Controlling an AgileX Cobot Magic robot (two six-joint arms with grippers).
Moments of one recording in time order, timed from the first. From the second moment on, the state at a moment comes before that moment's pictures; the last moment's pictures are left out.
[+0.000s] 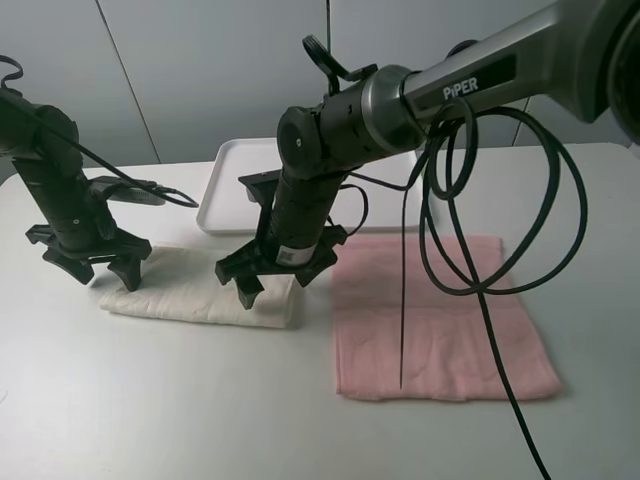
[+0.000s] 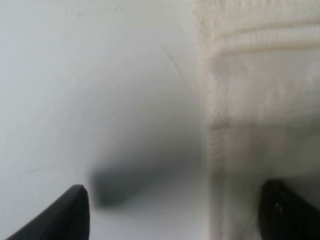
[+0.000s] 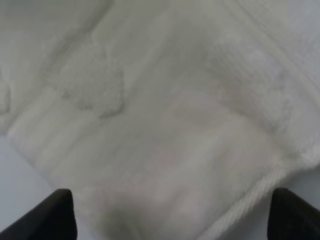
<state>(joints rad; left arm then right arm) -0.08 2.09 -1.19 0.09 0.80 0.03 0.78 2.22 -1.49 0.28 0.73 0.04</state>
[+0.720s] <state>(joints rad) -0.07 2.09 -1.19 0.09 0.80 0.03 0.79 2.28 -1.51 0.27 0.73 0.04</state>
